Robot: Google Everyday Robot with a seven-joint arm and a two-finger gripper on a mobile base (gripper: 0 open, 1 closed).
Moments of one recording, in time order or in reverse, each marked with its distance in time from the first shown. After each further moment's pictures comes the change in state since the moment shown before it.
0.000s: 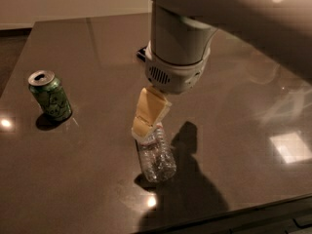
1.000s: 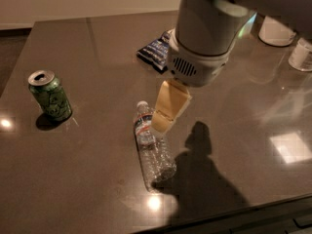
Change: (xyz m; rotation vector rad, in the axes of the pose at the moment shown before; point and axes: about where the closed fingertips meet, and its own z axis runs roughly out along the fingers) arm 0.017 -0.018 -0.017 -0.004 -0.034 -0.055
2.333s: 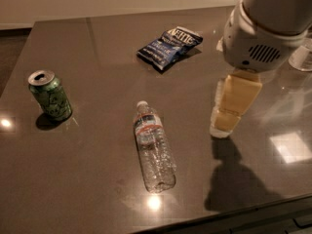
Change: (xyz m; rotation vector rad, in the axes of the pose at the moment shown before) arm 0.052 -0.032 -0.046 0.022 -0.069 -0.389
